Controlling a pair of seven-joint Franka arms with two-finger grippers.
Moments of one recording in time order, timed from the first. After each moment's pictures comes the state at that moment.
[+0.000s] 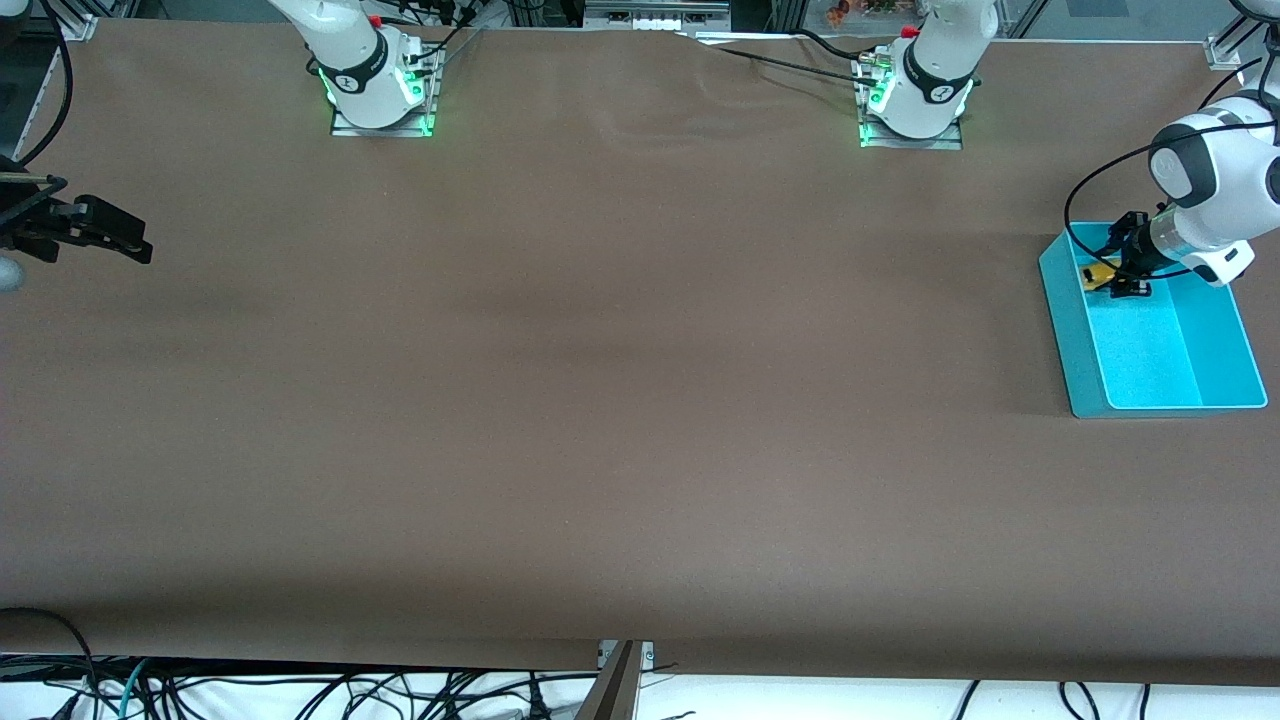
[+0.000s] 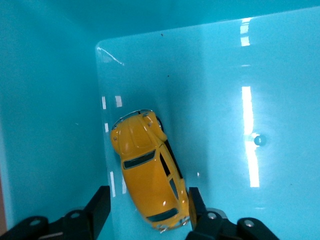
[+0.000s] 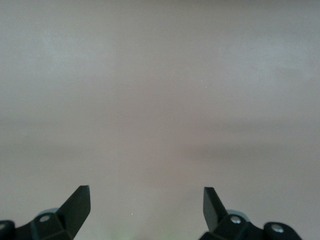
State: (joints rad) left arm 0.45 0.21 0.14 -2.45 0.16 2.56 -1.07; right arm -0.08 0.11 0.06 -1.45 -0.05 1.49 -0.03
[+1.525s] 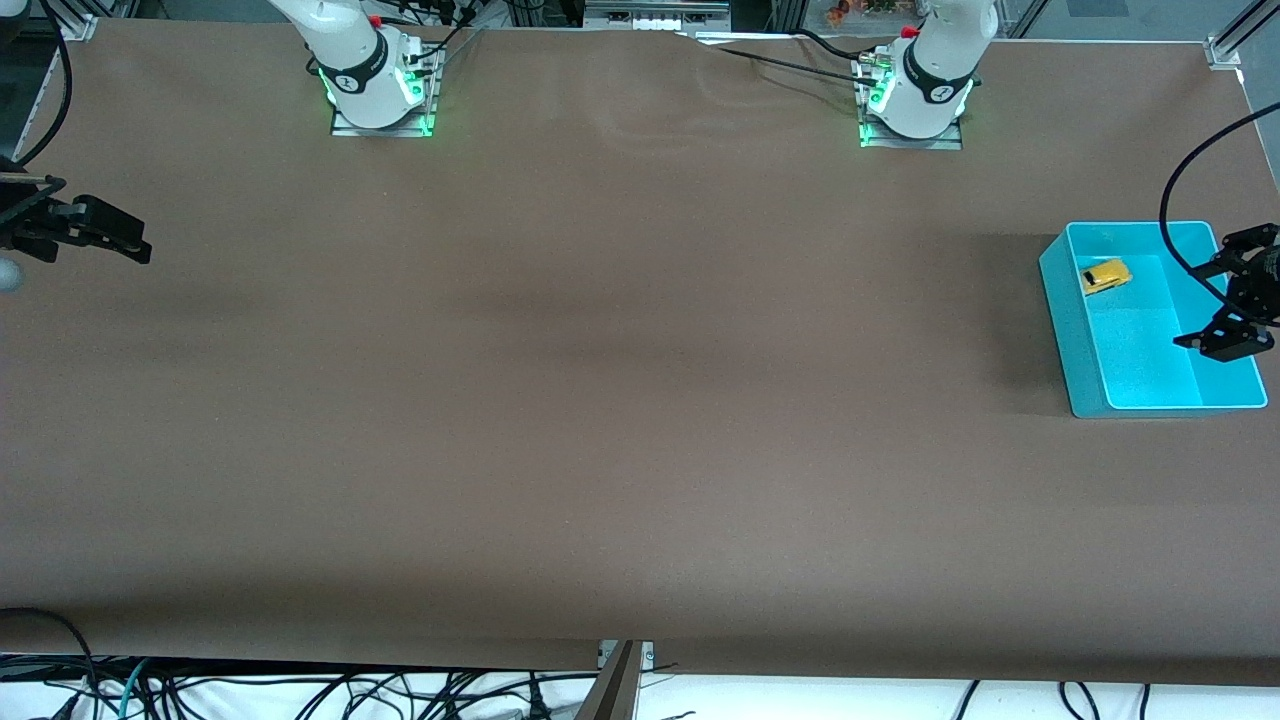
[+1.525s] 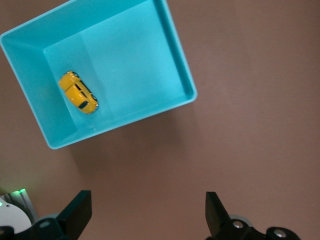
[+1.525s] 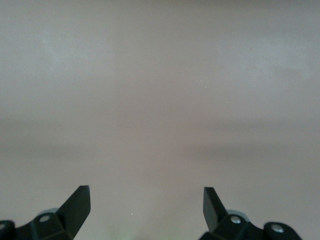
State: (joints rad) left arm 0.43 0.19 -0.20 -1.63 0.02 1.69 -1.02; right arm -0.07 0.11 0.06 -1.45 -0.05 1.49 -0.03
